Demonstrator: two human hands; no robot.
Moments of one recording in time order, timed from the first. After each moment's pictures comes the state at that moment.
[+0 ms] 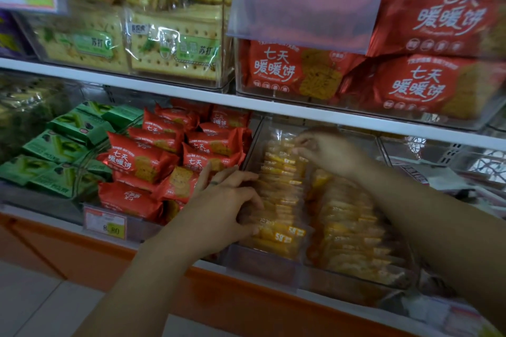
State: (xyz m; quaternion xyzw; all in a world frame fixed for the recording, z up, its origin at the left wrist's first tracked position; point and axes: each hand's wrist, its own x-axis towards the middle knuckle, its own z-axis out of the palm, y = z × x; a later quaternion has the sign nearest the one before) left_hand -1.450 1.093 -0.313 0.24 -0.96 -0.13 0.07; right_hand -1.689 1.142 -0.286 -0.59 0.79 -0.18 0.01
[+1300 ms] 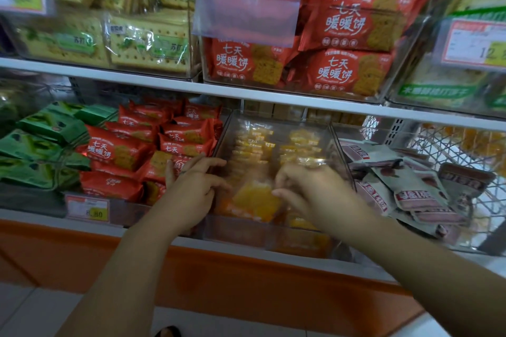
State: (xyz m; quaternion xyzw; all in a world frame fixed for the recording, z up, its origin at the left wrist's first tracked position) left_hand -1.442 1.112 -0.324 0.29 -0.92 -0.19 0.19; right_hand -1.590 1.278 -0.278 -0.64 0.75 -0.19 -0.01
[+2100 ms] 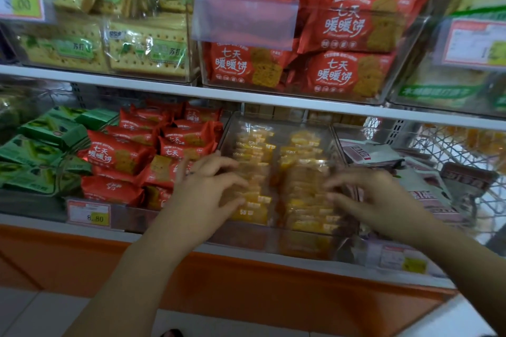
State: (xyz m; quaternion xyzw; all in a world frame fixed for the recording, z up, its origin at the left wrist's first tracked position) left_hand -1.436 1.133 -0.310 0.20 -0.94 -0.15 0.25; right_hand -1.643 1.326 -0.279 -0.60 0.77 -0.23 0.01
